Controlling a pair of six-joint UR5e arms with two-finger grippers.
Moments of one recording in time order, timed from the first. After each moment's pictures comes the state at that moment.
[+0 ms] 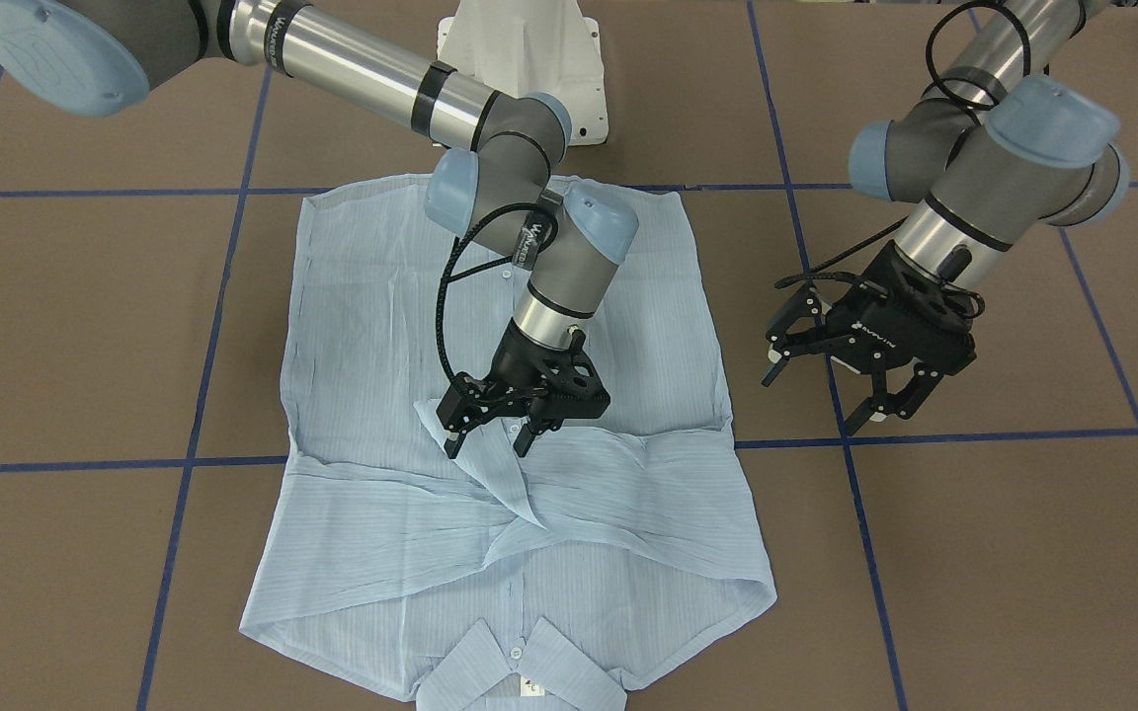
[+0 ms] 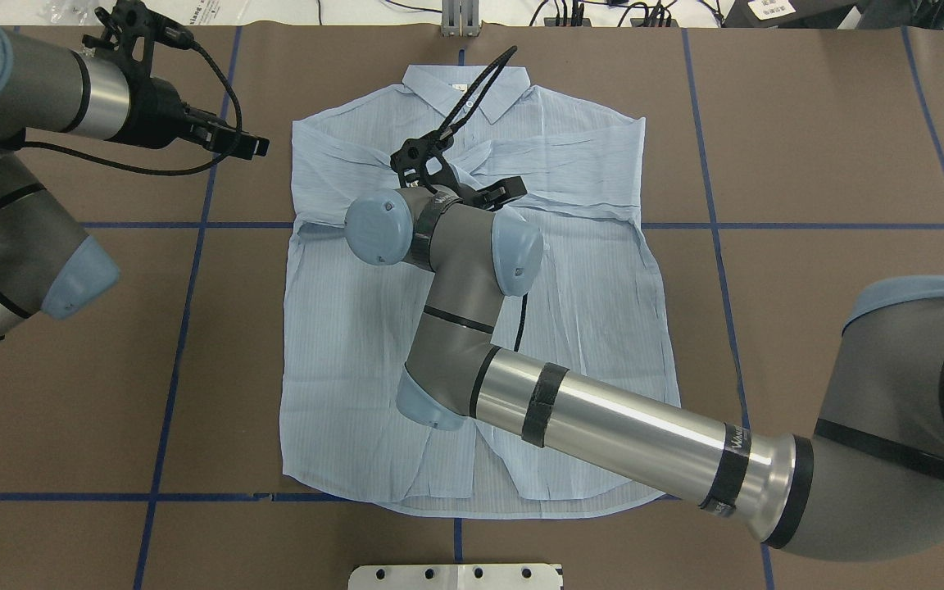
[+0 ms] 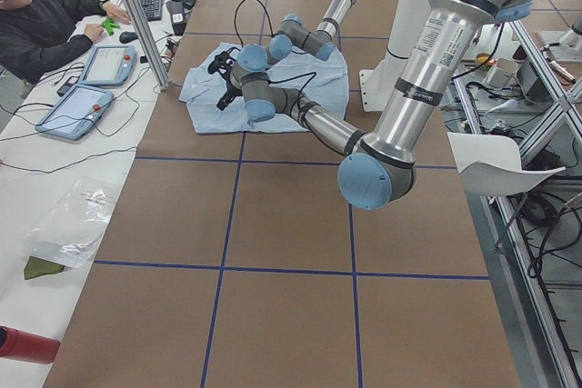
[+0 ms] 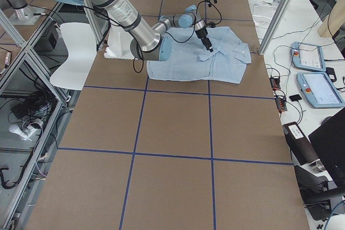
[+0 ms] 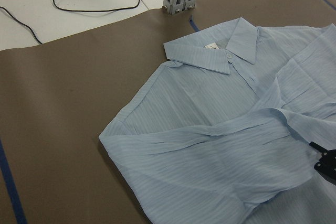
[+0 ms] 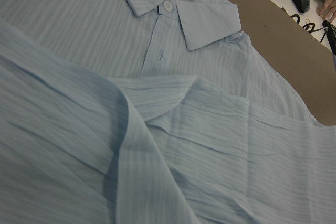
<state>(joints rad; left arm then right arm) -0.93 -1.99 -1.60 -2.34 -2.03 -0.65 0.47 -0.49 1.02 -1.61 1.21 0.92</state>
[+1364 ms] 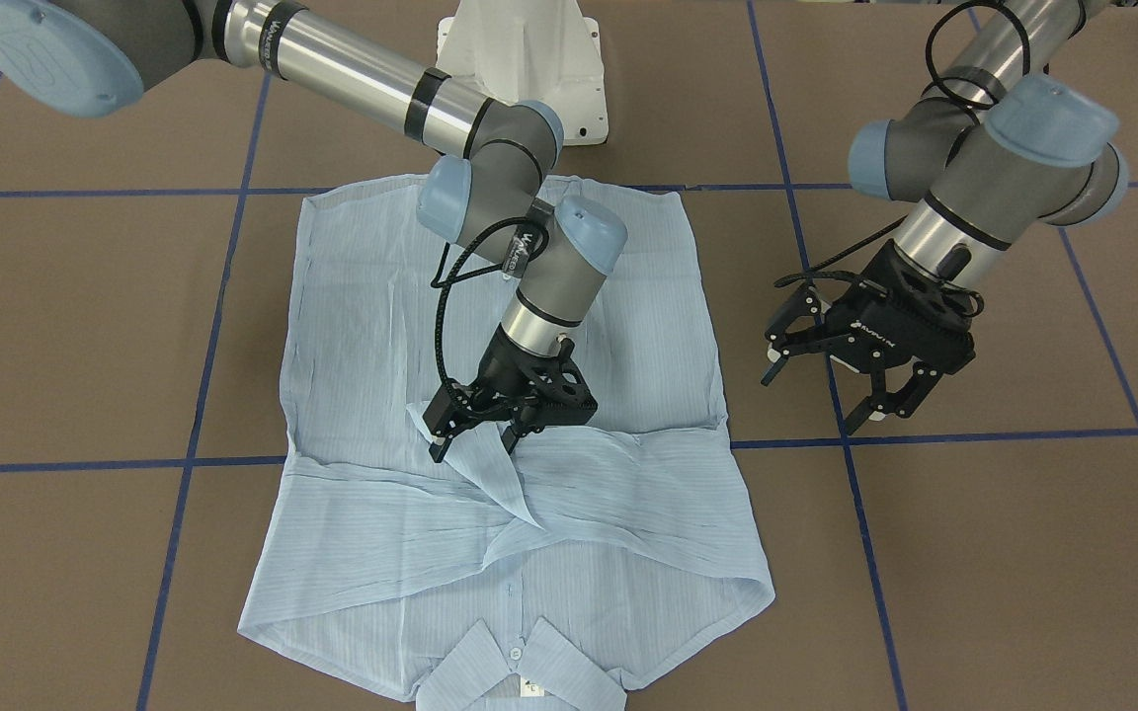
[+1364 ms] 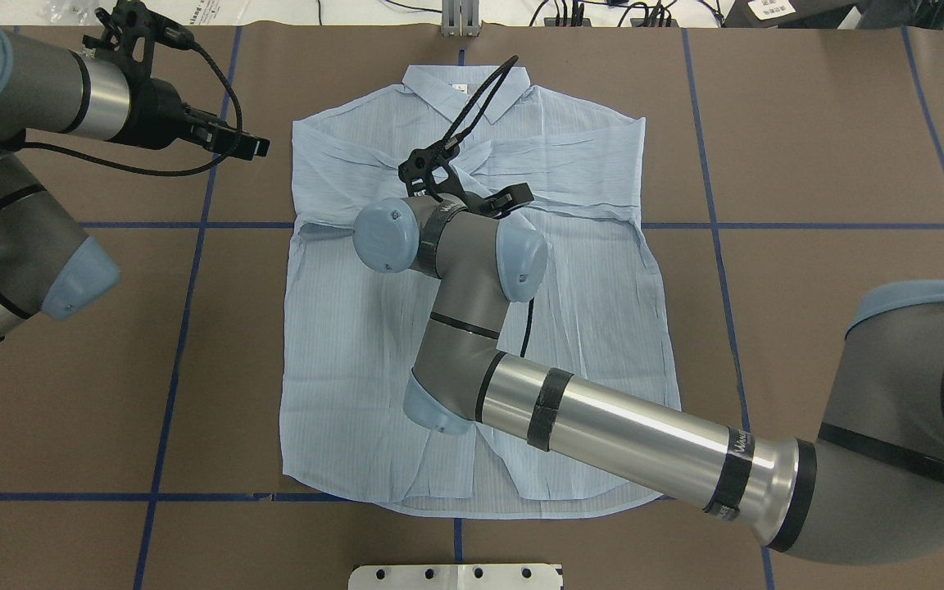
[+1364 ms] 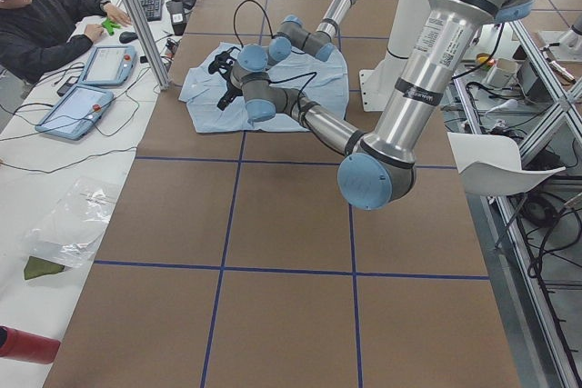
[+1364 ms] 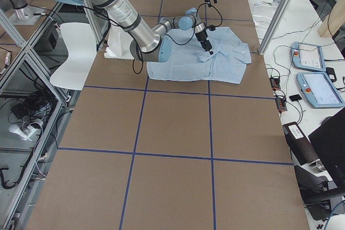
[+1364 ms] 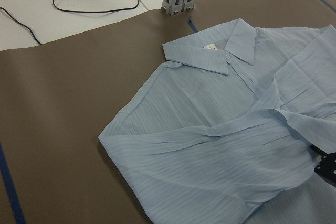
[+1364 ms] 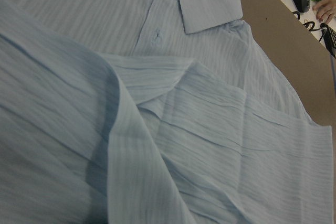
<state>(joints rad) -0.93 -1.99 -1.60 -2.34 -2.03 -0.66 0.48 -0.51 1.01 -1.63 1.20 0.84</state>
